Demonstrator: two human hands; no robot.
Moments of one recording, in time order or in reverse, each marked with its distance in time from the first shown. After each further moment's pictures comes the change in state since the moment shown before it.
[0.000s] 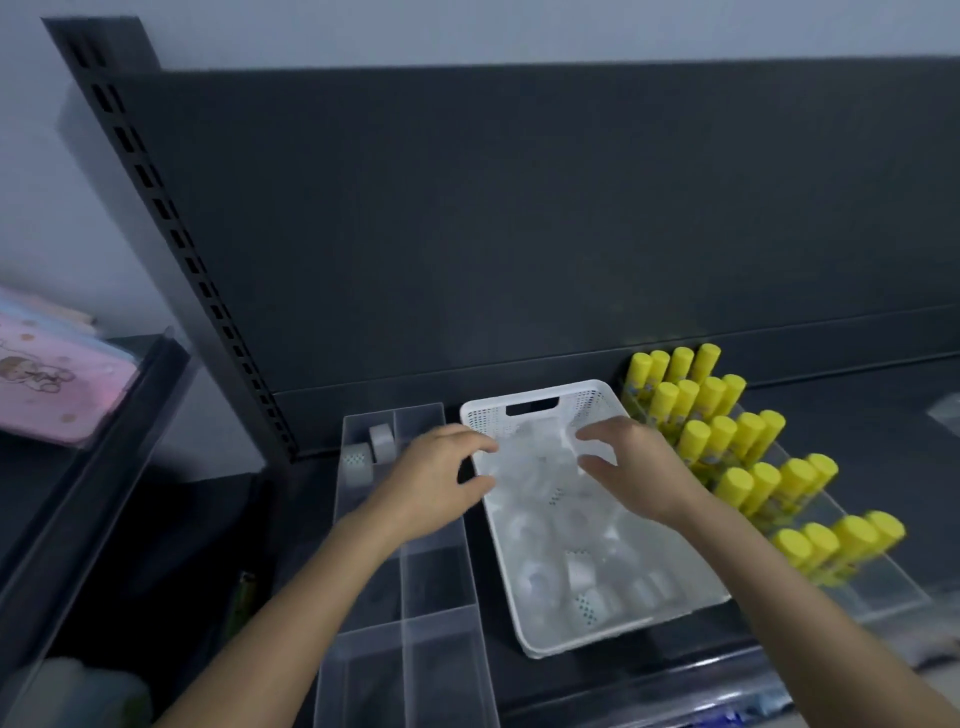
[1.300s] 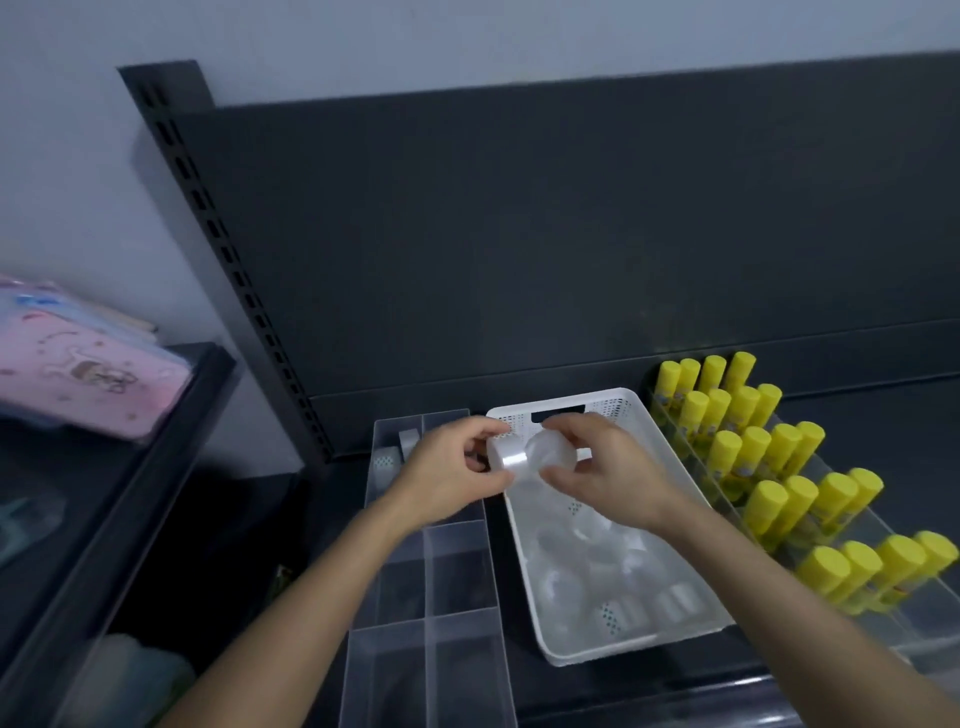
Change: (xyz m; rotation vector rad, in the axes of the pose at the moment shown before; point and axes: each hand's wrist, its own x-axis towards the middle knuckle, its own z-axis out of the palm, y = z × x) left_hand 0.003 -0.003 -0.005 -0.372 0.092 -0.158; right_hand 0.011 -0.035 0.018 0.407 0.019 -0.132
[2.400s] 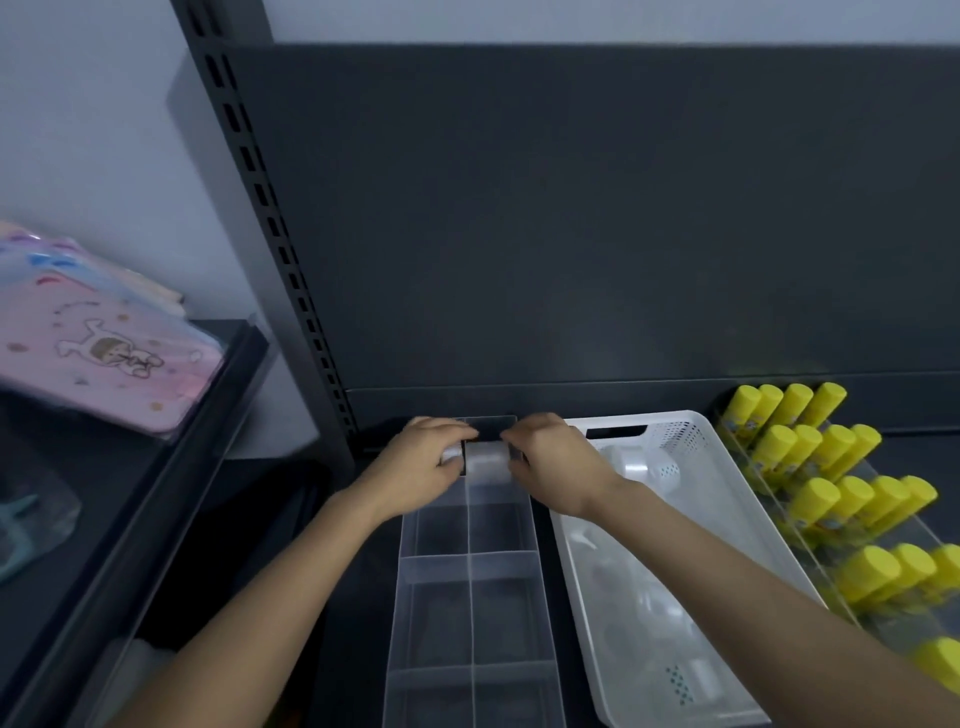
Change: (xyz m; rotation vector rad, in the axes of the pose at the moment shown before) left_hand 0.022 -0.081 -0.062 0.420 -0.078 -0.016; right_hand 0.087 -0.020 0.081 -0.562 -0.316 -0.165
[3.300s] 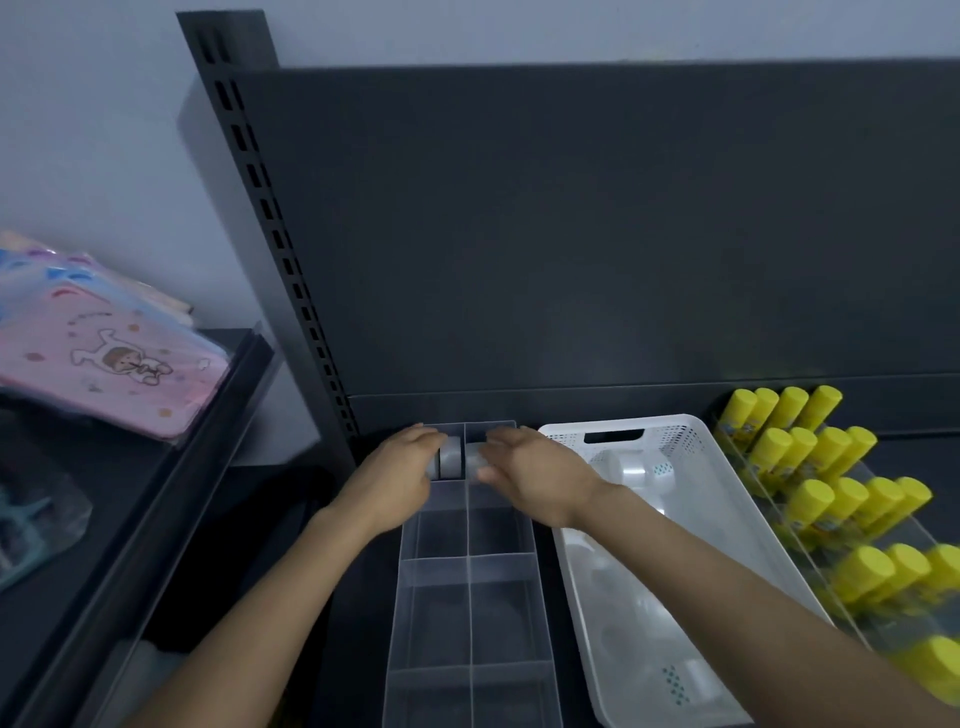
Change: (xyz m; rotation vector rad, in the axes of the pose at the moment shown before) left_hand -0.016 -0.005 -0.004 0.145 0.035 -0.056; right_hand -0.001 -0.012 0.002 0.036 -0.068 -0.093
